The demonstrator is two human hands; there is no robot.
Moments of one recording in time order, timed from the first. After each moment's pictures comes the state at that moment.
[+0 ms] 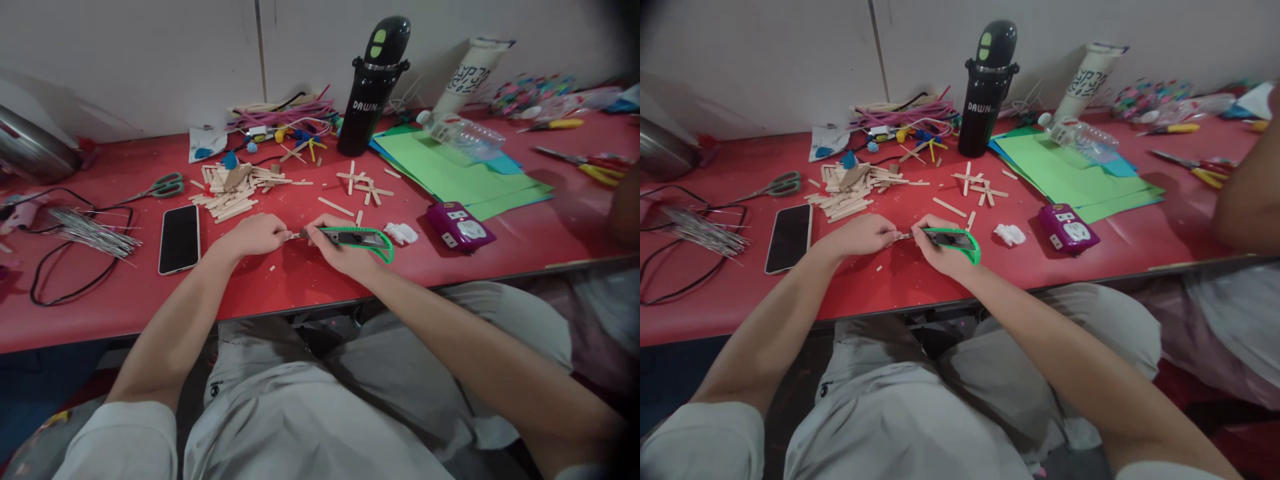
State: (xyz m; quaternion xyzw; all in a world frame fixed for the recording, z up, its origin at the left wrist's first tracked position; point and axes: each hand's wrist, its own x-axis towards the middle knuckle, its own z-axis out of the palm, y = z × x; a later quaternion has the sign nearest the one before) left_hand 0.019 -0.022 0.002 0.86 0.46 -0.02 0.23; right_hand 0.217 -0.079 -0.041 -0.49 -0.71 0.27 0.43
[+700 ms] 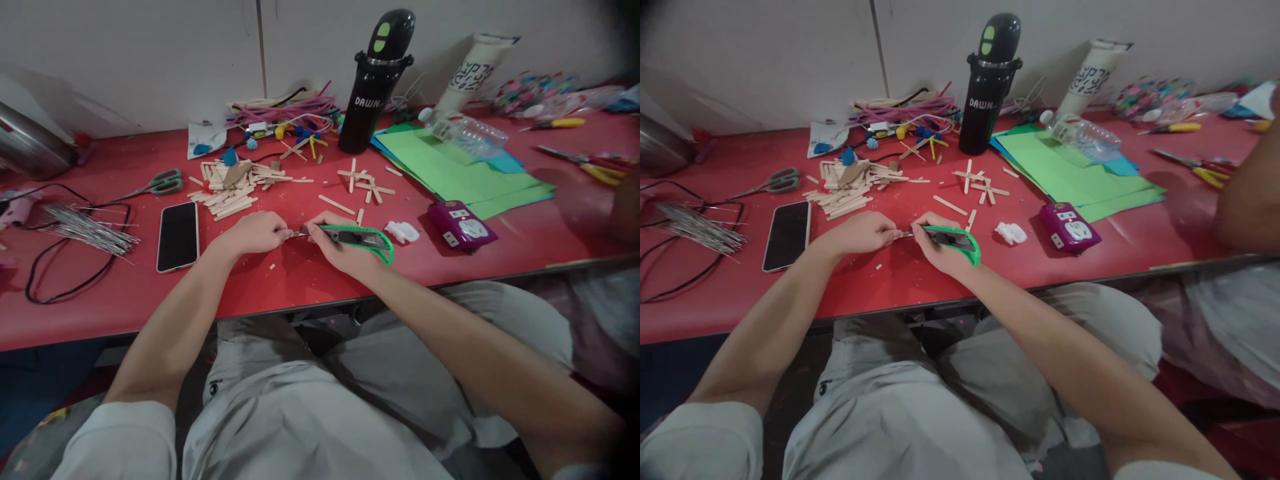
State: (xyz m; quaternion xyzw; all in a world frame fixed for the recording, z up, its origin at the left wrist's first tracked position) left_hand 0.017 -0.020 -0.002 0.86 0.46 -0.02 0.23; right_hand 0.217 -0.083 -0.034 -0.49 -0.71 0.26 0.42
